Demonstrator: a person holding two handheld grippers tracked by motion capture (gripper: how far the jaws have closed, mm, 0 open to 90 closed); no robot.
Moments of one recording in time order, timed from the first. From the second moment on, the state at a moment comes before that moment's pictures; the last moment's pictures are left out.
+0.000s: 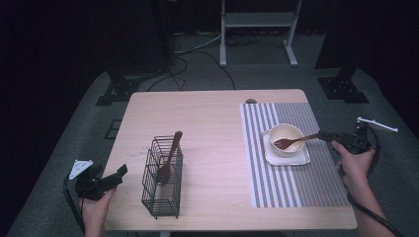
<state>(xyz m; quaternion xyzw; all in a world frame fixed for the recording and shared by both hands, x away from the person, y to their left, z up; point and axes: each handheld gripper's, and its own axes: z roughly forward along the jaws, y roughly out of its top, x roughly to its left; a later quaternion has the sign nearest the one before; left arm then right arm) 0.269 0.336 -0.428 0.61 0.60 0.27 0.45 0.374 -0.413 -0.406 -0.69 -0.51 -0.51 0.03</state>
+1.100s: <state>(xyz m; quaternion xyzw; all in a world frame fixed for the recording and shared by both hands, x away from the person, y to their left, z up) 0.268 0.333 -0.426 0.61 0.59 0.27 0.45 0.354 -0.402 -0.417 -0.68 -0.53 -0.51 0.06</state>
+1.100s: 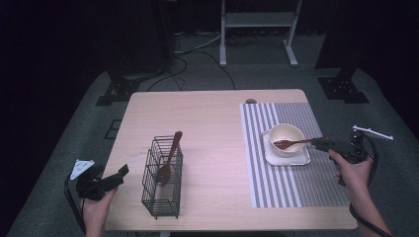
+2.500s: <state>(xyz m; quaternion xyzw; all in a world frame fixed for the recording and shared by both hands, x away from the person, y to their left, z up) 0.267 0.334 -0.426 0.61 0.59 0.27 0.45 0.330 -0.362 -0.439 -0.64 -0.58 -0.50 0.09</state>
